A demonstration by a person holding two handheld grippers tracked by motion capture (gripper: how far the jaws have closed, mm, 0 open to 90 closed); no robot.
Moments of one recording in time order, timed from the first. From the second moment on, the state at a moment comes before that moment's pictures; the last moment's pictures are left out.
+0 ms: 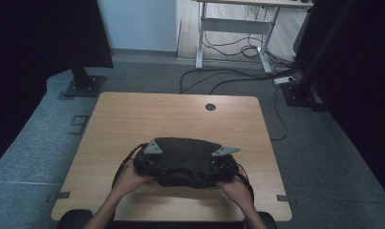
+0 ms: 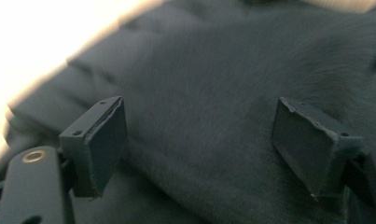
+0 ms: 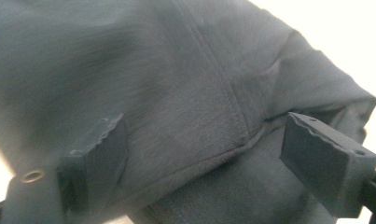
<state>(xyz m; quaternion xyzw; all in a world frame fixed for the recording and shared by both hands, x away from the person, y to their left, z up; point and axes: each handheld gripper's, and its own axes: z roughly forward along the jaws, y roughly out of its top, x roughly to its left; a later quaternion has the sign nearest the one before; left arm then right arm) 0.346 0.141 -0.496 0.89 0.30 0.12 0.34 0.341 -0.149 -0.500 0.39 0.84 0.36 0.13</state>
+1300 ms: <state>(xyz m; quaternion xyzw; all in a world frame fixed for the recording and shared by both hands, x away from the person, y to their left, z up) 0.421 0.170 -0.535 0.84 0.38 0.16 0.34 0.447 -0.138 -0.541 0.44 0.81 0.35 0.16</state>
